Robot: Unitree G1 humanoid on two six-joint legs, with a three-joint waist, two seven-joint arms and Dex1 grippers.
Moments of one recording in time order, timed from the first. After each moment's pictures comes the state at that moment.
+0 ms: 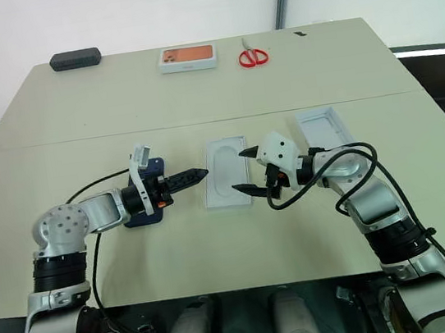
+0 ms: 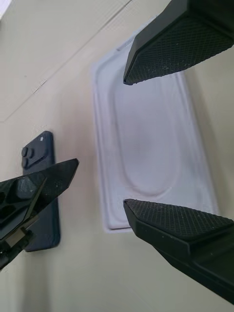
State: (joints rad) left arm -0.52 0.39 0.17 0.03 -0.98 1.18 -0.50; right arm -0.43 -0.57 0.15 -0.09 0.21 0.29 0.97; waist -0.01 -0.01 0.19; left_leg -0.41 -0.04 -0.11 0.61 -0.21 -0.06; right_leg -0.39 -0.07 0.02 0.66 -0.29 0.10
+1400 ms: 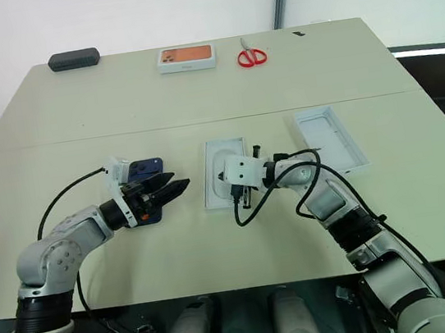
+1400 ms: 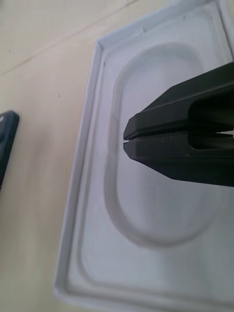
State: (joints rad) left arm -0.29 0.47 0.14 -0.15 -0.75 0.86 -0.63; right arm -0.57 -0.42 0.33 0.20 -0.11 0.03 0.82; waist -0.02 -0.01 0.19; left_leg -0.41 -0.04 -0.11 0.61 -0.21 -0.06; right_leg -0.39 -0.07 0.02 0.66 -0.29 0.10
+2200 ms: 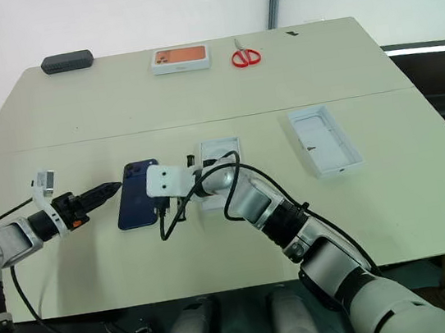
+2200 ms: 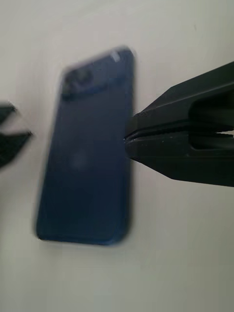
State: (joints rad) left arm -0.36 0.69 0.41 0.23 -0.86 1.15 -0.71; right arm -0.79 -0.12 0.61 0.29 -0.26 0.32 0.82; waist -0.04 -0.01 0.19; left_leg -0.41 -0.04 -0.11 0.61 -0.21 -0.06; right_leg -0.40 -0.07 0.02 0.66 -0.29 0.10
